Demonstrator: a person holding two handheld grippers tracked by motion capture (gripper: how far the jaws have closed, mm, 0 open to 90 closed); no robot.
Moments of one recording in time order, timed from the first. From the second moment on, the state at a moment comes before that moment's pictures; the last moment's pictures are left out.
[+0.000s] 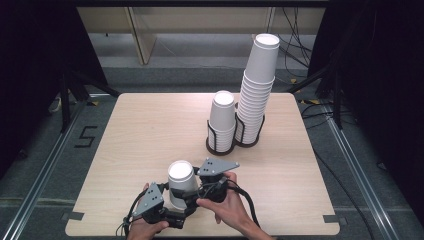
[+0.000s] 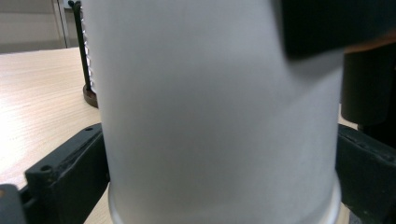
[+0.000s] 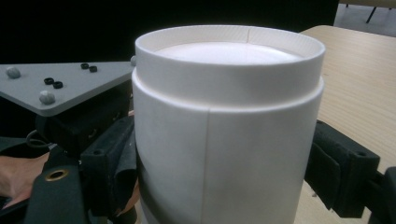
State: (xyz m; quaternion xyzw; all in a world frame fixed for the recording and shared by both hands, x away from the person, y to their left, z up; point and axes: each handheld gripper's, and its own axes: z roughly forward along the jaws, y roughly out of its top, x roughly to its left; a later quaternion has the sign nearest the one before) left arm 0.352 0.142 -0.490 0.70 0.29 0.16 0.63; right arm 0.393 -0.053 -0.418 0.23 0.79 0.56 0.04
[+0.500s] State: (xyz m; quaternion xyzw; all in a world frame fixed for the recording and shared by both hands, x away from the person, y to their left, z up) left arm 0.349 0.143 -0.486 0.73 0.26 0.18 0.61; right arm 0.397 -0.058 -0.418 0.22 0.80 0.56 0.01
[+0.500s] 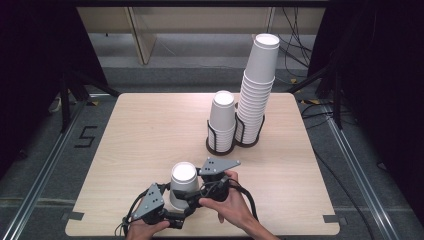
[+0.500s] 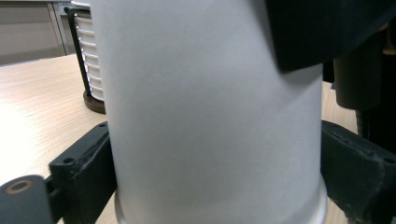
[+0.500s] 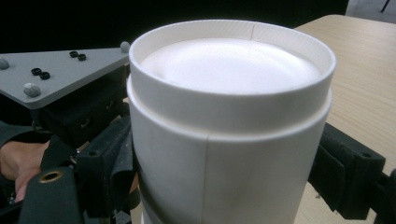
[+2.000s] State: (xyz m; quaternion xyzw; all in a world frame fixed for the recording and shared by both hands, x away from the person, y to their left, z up) left arm 0.340 0.139 -0.485 0.78 0.18 0.19 0.57; right arm 0.402 -0.100 -0.392 0.18 0.84 0.50 -0.05
